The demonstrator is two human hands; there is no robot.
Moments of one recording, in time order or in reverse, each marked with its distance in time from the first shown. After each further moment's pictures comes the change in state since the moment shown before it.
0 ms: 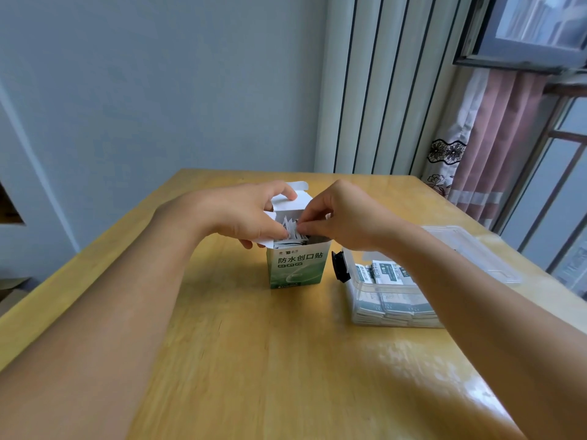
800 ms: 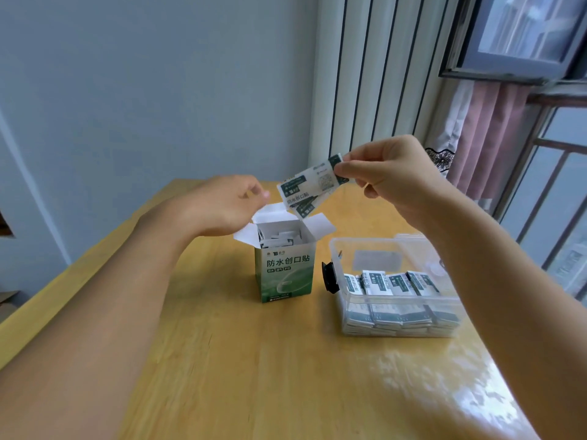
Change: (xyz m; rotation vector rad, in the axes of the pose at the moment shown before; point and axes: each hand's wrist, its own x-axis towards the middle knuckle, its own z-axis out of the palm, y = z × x) left_hand 0.001 0.002 -0.015 0.159 0.292 -0.044; right_hand -0.009 0.003 -0.070 0.545 0.375 0.179
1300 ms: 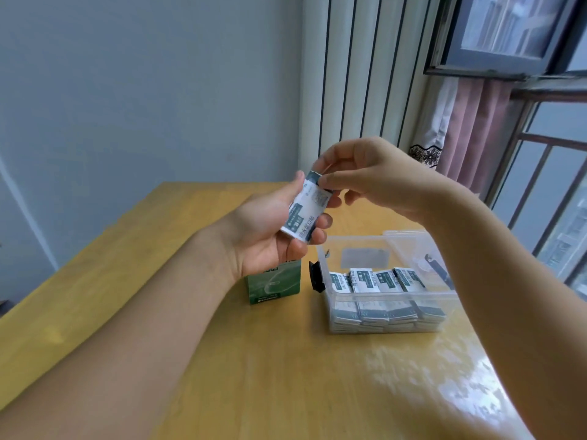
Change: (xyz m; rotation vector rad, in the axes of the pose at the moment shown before) left_hand -0.028 0.071 0.027 -1.413 -0.515 -0.124; right_hand -0.004 -0.007 -0.013 -0.166 -0.334 -0.058
